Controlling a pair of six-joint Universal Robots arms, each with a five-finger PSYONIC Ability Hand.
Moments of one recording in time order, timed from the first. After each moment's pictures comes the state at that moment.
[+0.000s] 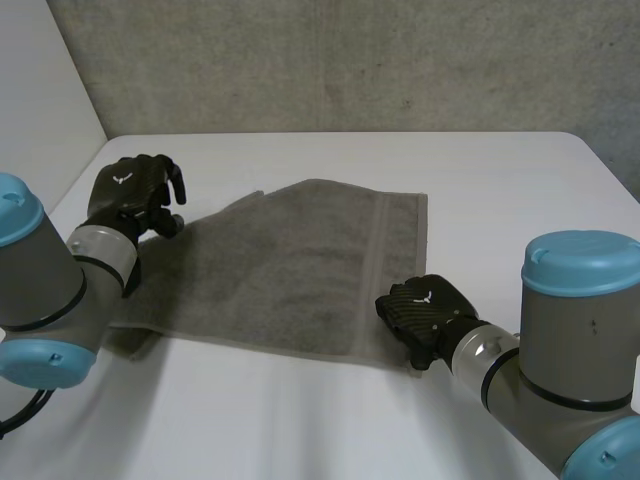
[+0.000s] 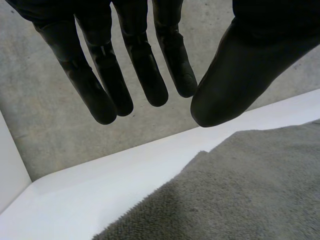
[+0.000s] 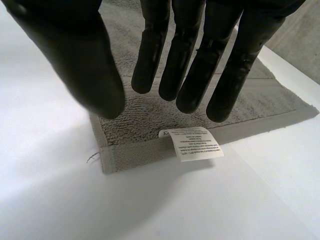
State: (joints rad) left arm 4.42 -1.91 -1.65 3.52 -1.57 3.12; right arm 2.11 -1.20 1.70 0.00 1.42 2.76; left_hand 1.10 1.10 1.10 1.10 1.10; right_hand 0.91 0.92 0.92 0.92 0.74
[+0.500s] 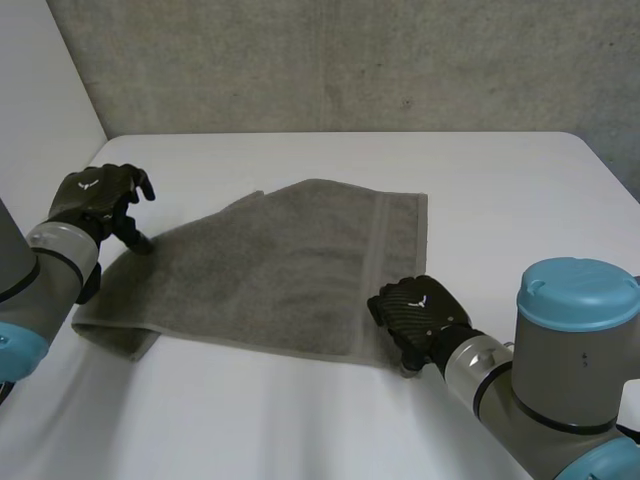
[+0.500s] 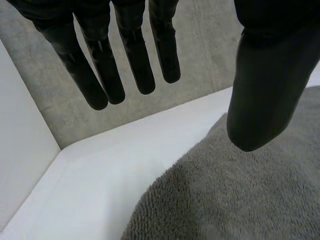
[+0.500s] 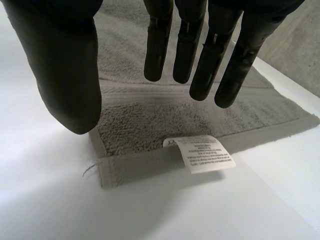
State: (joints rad) left arm 4.54 -1.86 -1.63 3.33 -1.53 3.22; right arm 2.11 -1.17 1.77 -0.16 1.40 2.81; left_hand 0.70 0.69 0.69 0.70 0.68; right_hand 0.60 0.62 0.60 0.61 0.40
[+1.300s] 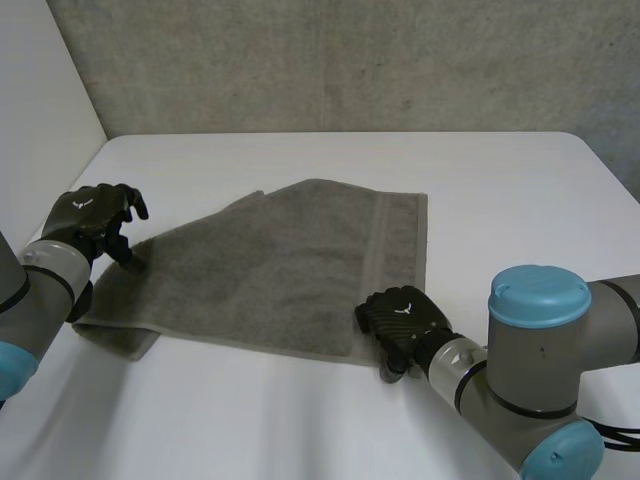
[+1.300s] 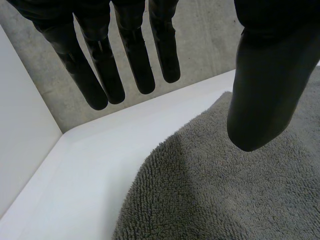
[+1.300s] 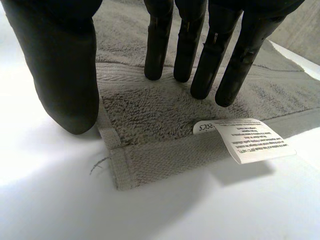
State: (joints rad) left arm 4.57 -1.85 -1.71 3.35 -1.50 3.24; right arm 2.11 -1.02 1.70 -0.21 1.36 2.86; left_hand 0.69 0.69 0.69 0.70 0.67; right_hand 0.58 0.60 0.58 0.59 0.39
